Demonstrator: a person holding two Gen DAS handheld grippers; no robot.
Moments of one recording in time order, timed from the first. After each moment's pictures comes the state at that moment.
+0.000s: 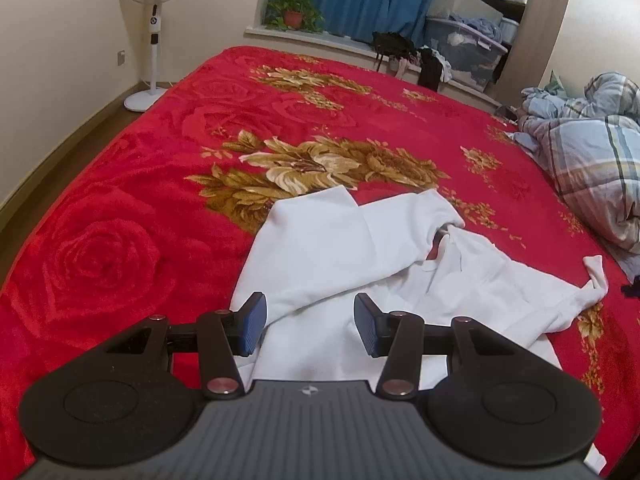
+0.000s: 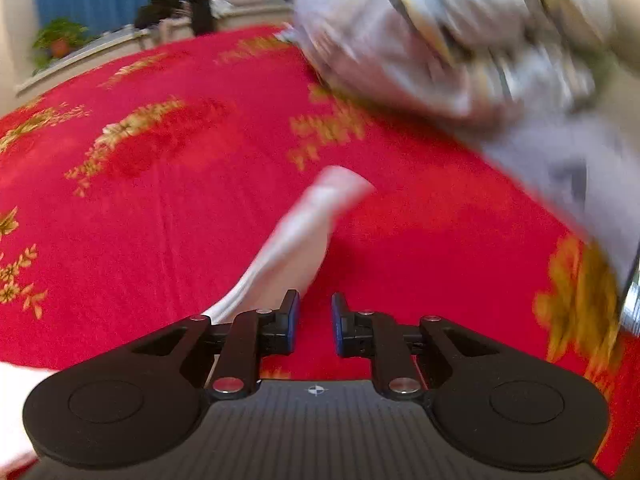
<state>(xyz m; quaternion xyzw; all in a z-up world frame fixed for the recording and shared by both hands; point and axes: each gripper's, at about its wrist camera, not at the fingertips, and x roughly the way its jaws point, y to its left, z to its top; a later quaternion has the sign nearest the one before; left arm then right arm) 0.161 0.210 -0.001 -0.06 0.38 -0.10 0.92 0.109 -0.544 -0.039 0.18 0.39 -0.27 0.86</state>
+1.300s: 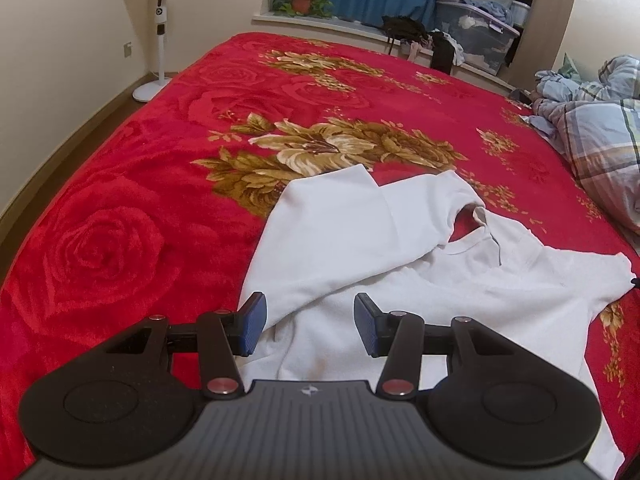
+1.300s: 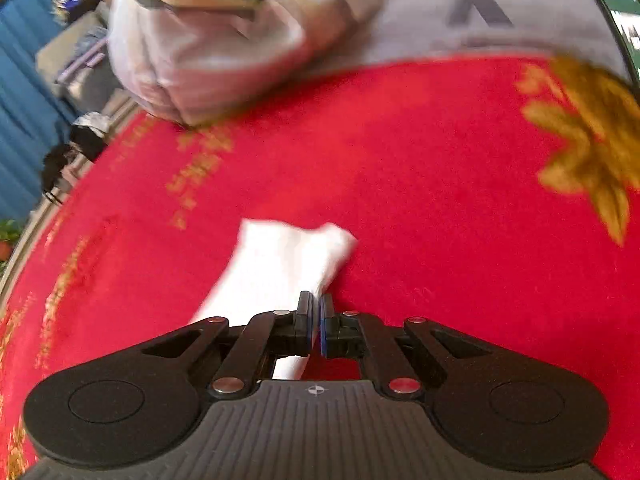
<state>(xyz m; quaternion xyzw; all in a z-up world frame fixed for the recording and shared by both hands) 0.176 0.205 -0.019 -0.04 0.39 -0.08 0.91 0.112 -0.661 -0.130 0.40 0.26 -0.36 0.80</state>
